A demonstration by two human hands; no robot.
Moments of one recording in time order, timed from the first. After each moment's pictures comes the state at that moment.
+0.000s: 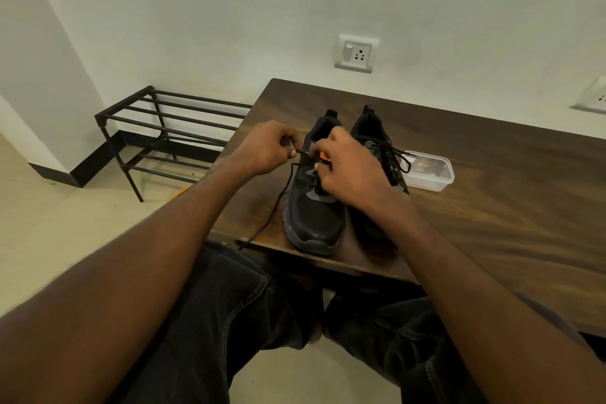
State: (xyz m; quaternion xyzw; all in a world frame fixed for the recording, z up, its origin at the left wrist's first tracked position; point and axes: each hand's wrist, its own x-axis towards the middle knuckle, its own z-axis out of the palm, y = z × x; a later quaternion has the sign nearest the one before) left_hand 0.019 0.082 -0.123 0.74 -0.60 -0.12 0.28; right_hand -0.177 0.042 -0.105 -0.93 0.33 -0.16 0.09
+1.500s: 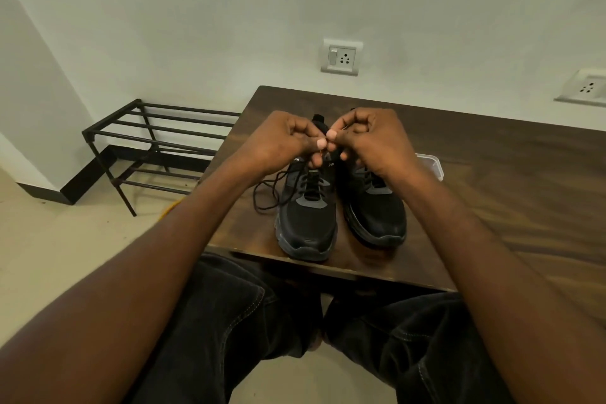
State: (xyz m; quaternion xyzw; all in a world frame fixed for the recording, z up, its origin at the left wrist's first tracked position) left_hand -0.033 0.101 -0.071 0.60 -0.58 -0.33 0.44; right_hand -0.212 0.024 -0.056 -0.75 0.38 -0.33 0.43
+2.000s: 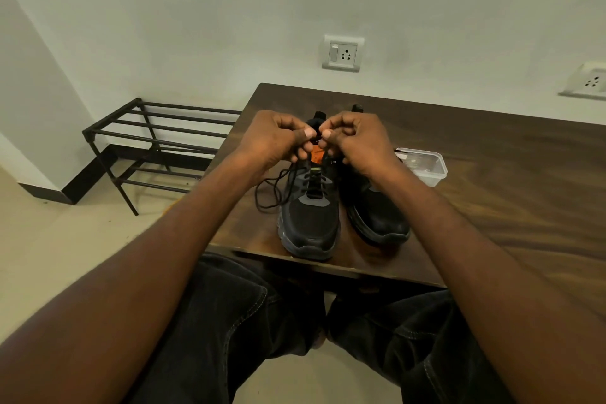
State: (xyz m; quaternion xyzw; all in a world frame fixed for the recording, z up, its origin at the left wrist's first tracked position) left_hand -0.025 0.094 -0.083 0.65 -0.46 -0.33 0.51; right_hand -0.190 0.010 -0.085 -0.76 0.38 -0.33 0.41
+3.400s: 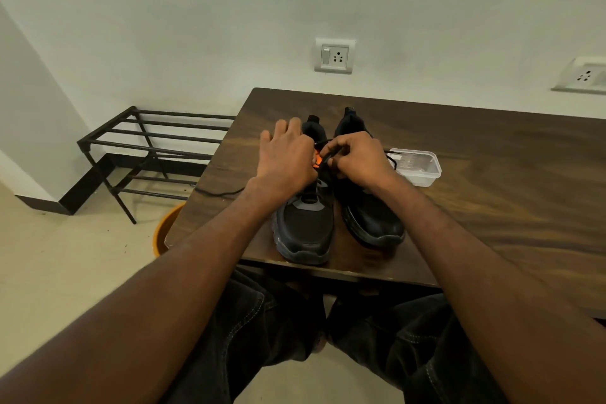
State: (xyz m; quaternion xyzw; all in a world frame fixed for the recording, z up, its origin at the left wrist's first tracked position) left_hand -0.063 0.067 -0.105 0.78 -0.61 0.09 0.12; right_hand -0.202 -0.011 -0.112 -0.80 0.44 -0.23 0.34
